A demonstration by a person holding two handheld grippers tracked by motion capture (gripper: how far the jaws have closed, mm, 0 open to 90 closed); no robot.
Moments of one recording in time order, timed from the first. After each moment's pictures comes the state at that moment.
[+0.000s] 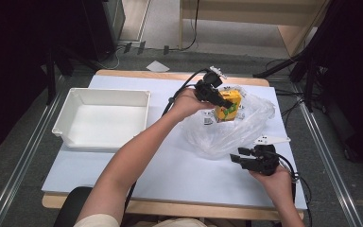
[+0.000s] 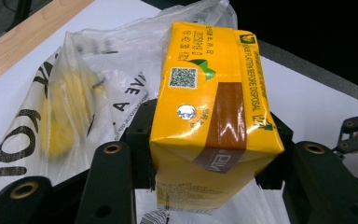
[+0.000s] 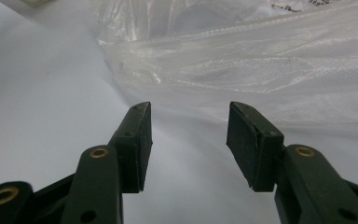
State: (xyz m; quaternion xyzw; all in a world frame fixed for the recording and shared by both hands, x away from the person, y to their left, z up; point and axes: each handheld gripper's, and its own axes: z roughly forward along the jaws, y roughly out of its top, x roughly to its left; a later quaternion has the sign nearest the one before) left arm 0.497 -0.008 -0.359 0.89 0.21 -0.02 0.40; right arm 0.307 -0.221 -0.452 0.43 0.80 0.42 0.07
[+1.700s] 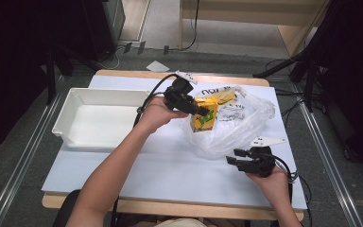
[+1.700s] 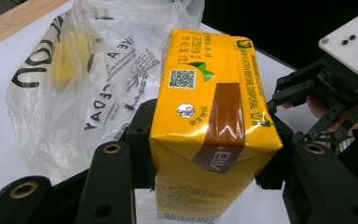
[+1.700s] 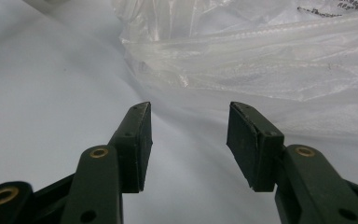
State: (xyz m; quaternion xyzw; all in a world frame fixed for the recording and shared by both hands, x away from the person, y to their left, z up) left arm 0.441 0.079 -0.334 0.88 0.23 -0.04 0.42; right arm 0.302 -0.210 -0.452 0.42 0.80 0.42 0.06
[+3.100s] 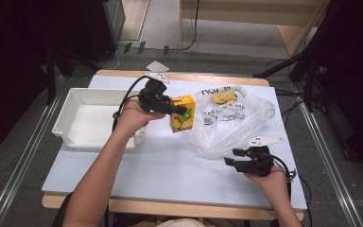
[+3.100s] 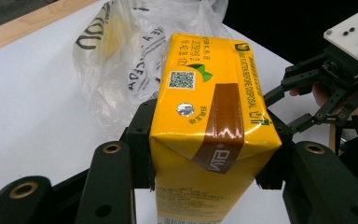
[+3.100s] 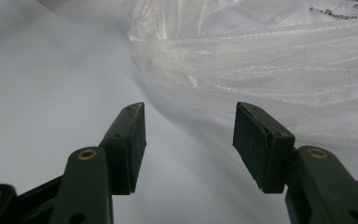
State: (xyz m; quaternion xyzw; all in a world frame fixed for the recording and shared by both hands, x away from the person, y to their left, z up) left arm 0.430 0.143 -0.331 0.86 0.27 -0.01 0.43; right arm 0.305 -0.206 -0.452 0.40 0.81 0.42 0.06
